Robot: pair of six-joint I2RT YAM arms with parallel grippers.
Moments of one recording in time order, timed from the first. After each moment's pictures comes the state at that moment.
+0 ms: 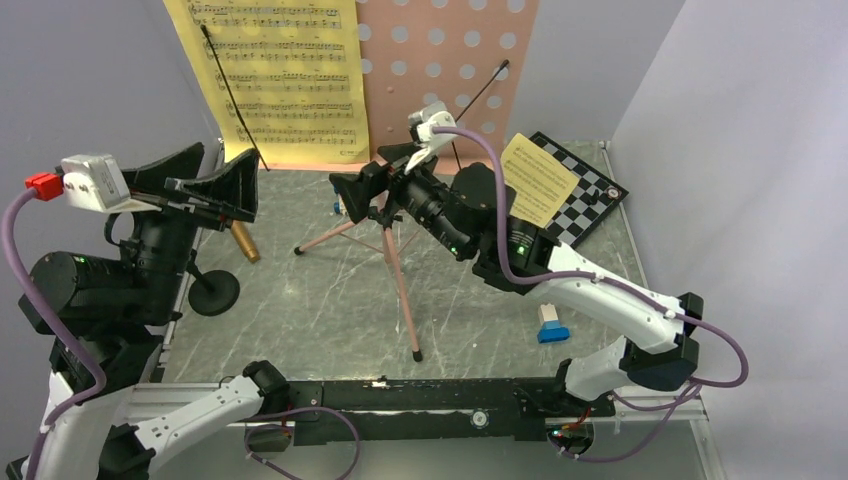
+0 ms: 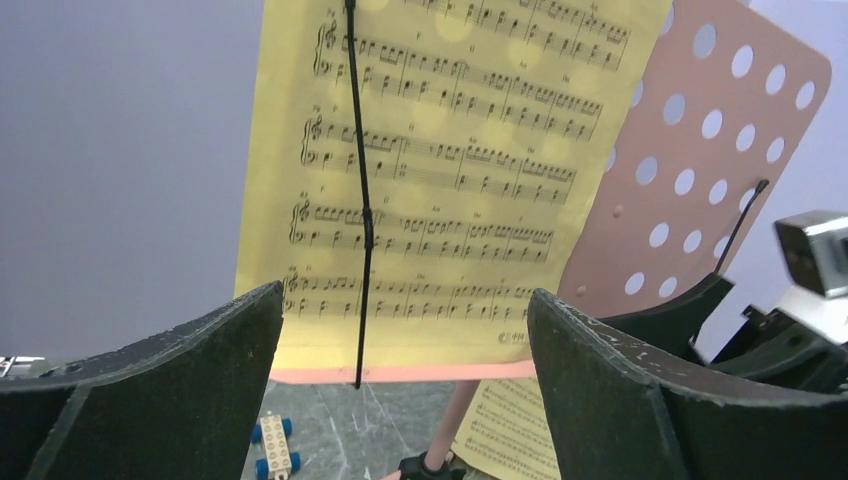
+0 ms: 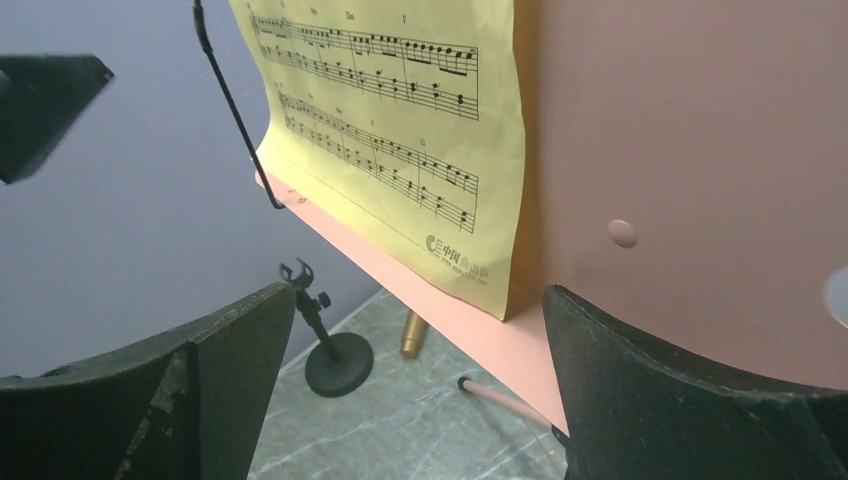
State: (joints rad) left arm -0.75 0.69 1.47 -0.32 -0.47 -0.11; right arm 1.16 1.40 1.64 -0.03 0.36 0.16
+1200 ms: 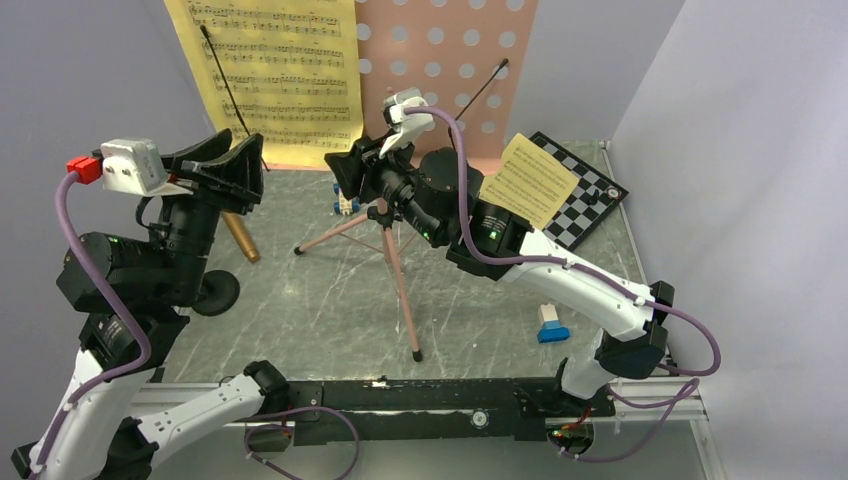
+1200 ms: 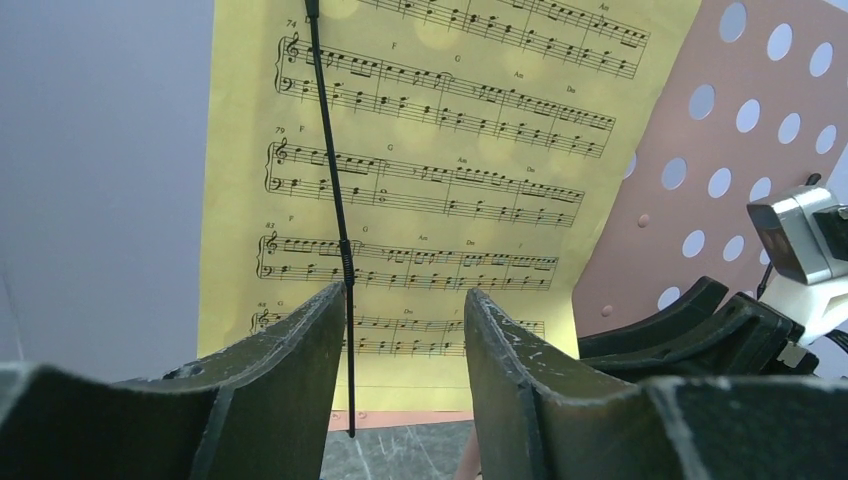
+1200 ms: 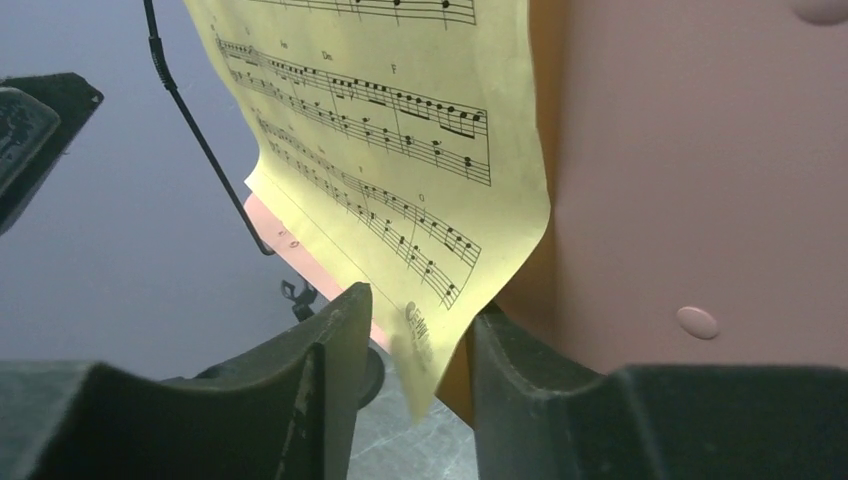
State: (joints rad) left arm -0.75 0.77 1.45 -0.20 -0.48 -0.01; right arm 1.16 1.57 1.82 -0.10 0.38 0.22
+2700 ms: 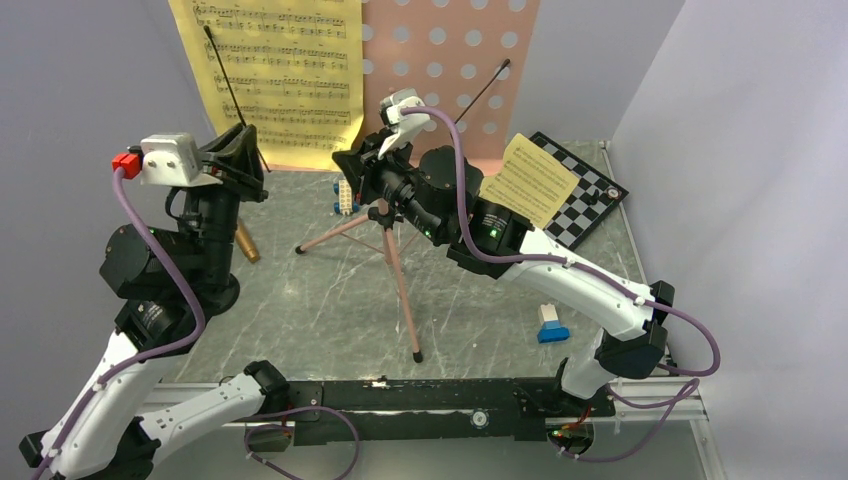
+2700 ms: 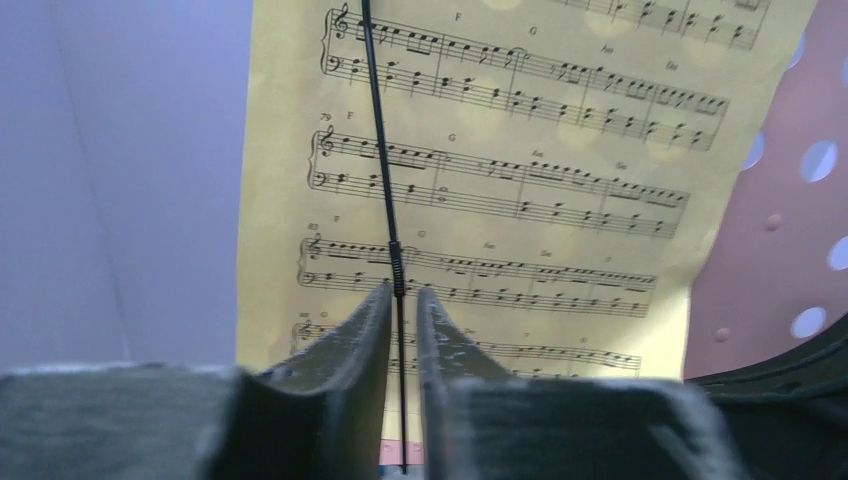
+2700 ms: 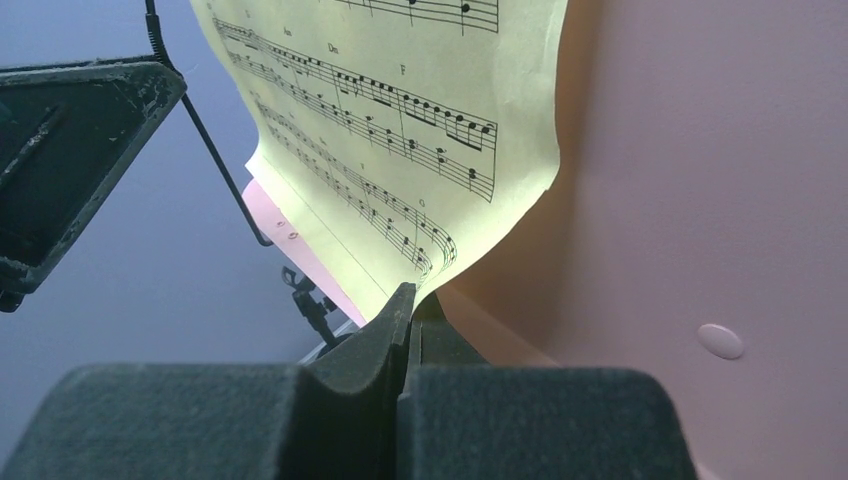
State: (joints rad) left arm -0.75 0.79 1.34 -0.02 -0.60 0.15; right arm 1.14 1.57 1.82 -0.12 0.33 0.21
